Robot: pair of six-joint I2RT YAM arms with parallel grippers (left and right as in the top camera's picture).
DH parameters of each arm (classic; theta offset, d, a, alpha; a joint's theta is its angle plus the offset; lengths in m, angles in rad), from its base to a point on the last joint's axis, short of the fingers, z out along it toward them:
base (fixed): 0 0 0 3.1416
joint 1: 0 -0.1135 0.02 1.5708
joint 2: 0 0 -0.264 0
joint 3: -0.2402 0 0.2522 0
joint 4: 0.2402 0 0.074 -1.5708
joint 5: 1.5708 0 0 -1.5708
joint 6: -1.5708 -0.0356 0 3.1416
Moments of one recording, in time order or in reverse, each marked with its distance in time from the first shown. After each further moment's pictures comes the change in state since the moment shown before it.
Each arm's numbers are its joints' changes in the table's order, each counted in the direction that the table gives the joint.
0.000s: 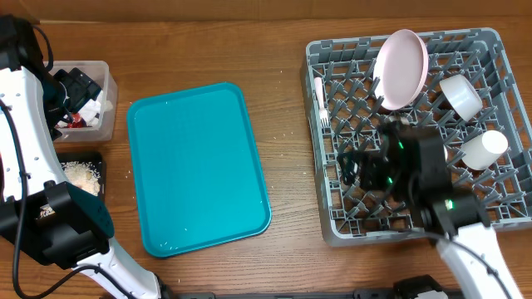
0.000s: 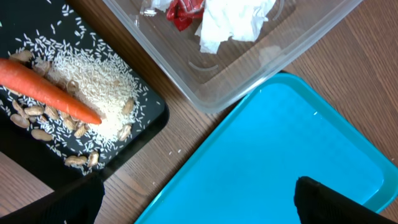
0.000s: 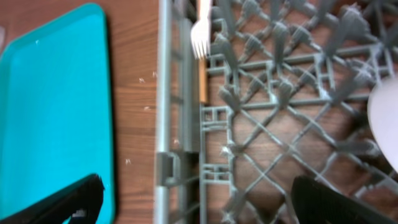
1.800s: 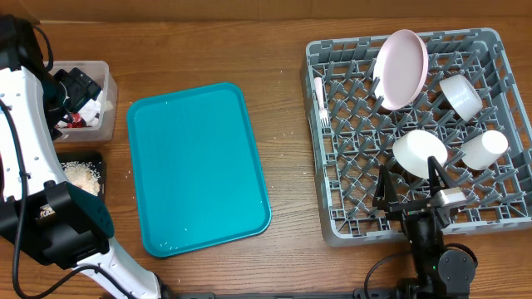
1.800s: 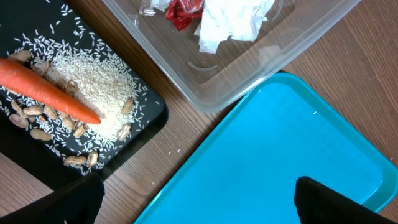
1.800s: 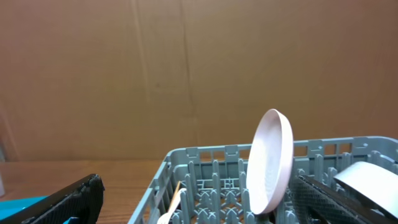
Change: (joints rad) left arm 0.000 0.000 0.000 0.000 0.003 0.000; right arm 0.191 -0.985 0.774 -0.858 0.051 0.174
